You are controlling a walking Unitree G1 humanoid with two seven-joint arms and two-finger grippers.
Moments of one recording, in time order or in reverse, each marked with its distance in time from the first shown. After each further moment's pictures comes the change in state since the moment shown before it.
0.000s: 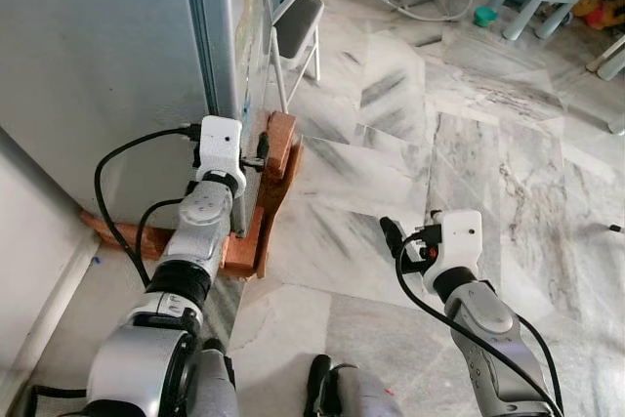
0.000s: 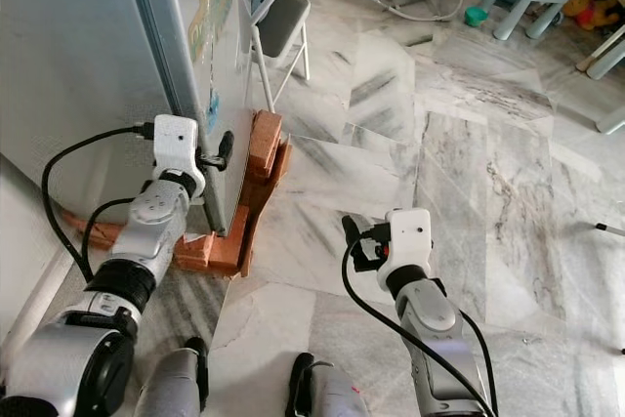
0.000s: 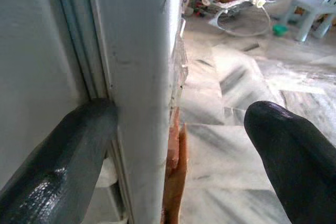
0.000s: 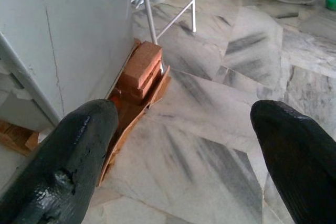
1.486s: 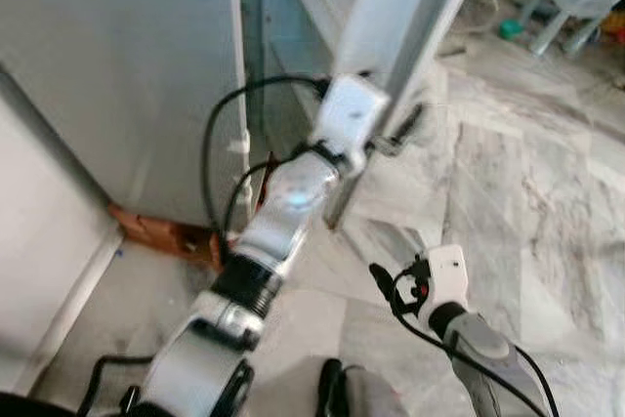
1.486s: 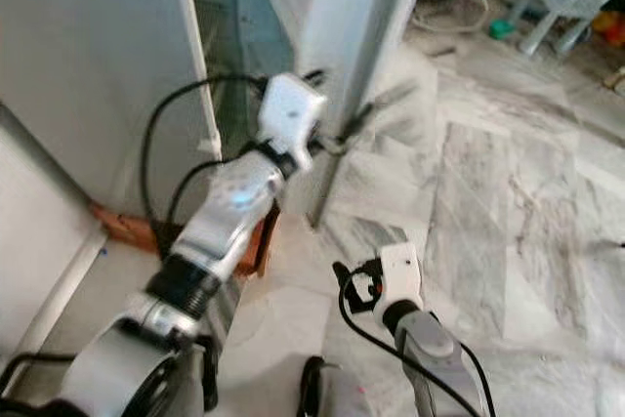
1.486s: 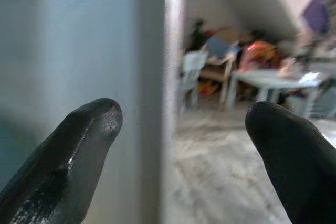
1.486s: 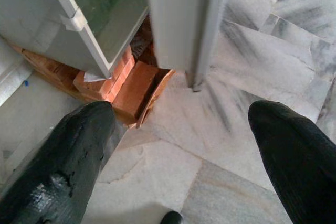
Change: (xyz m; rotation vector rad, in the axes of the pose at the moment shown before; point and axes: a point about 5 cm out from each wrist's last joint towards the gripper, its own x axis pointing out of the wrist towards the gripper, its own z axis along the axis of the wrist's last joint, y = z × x) left arm -0.013 -0.122 0.086 -0.008 -0.326 -0.501; right arm -0.019 0.005 -0.043 0.043 0.218 0.096
